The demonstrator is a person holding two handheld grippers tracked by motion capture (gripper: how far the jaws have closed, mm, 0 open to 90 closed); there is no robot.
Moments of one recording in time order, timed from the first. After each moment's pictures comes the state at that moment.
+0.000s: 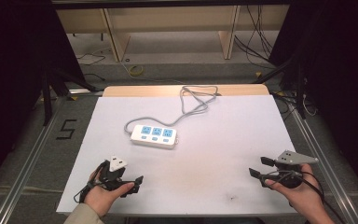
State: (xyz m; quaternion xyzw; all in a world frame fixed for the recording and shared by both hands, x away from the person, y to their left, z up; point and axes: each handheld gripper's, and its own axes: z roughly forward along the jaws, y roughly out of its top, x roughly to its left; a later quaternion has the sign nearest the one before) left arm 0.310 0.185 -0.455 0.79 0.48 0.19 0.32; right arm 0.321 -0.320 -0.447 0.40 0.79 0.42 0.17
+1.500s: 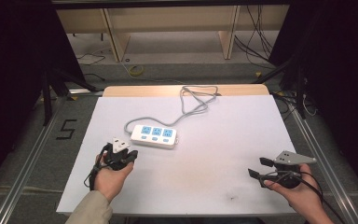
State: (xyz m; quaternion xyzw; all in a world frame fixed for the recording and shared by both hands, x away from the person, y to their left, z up) left arm 0.352 0.176 -0.435 0.76 0.50 0.23 0.35; right arm 0.321 -0.317 -0.448 0.40 0.80 0.42 0.17
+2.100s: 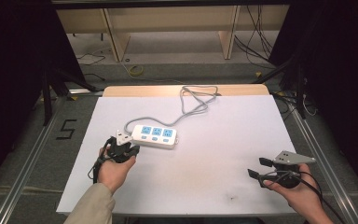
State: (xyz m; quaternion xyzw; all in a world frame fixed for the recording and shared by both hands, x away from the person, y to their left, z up) left arm 0.373 0.171 -0.435 0.76 0.50 0.23 0.34; right arm 0.323 -0.316 -0.450 0.40 0.80 0.42 0.17
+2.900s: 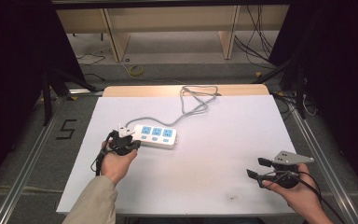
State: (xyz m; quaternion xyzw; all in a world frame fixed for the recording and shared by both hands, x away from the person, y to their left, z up) left arm 0.395 0.168 -0.433 0.77 0.50 0.22 0.34; right arm 0.322 -0.314 -0.449 0.39 0.80 0.41 0.17
